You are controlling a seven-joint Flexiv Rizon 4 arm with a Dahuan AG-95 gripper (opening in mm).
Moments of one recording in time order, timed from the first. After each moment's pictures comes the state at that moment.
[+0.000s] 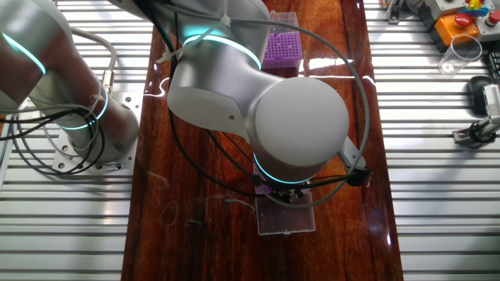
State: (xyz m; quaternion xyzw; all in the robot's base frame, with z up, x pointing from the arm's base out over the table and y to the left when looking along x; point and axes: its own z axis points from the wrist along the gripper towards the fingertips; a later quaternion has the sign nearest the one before) arm 0.414 -0.145 0.065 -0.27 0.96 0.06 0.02
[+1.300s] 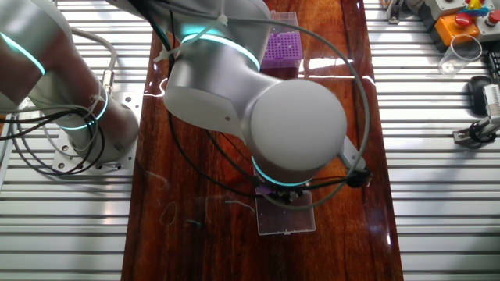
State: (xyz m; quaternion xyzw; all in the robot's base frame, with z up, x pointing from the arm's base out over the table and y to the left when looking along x) arm 0.419 -0.138 0.075 -0.27 0.96 0.06 0.02
